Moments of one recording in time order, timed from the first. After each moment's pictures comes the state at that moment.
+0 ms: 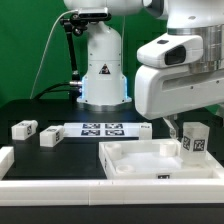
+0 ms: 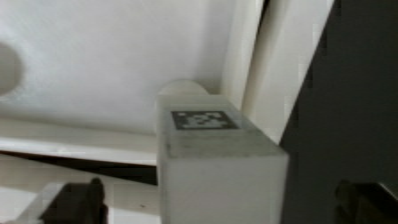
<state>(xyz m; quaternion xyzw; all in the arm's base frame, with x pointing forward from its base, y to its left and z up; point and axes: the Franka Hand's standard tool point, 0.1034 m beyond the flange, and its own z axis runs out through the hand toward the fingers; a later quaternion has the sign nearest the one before) 0.602 0.119 0.085 -0.99 -0.16 0.02 0.06</state>
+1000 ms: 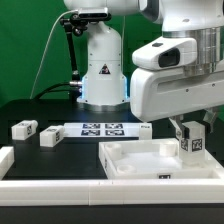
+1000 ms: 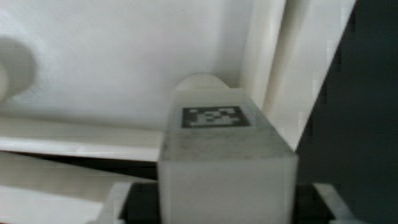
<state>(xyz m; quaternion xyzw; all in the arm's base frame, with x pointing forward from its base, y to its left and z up) 0.603 0.115 0.082 -0.99 -0.11 0.02 0.06</state>
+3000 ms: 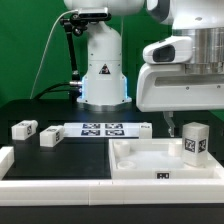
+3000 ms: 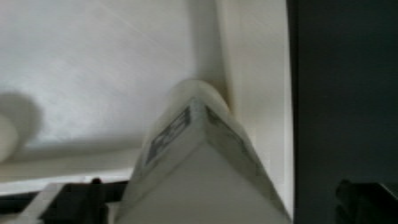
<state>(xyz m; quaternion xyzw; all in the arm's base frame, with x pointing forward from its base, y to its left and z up) 0.601 0.124 0.081 -1.00 -0.01 0.01 0.03</state>
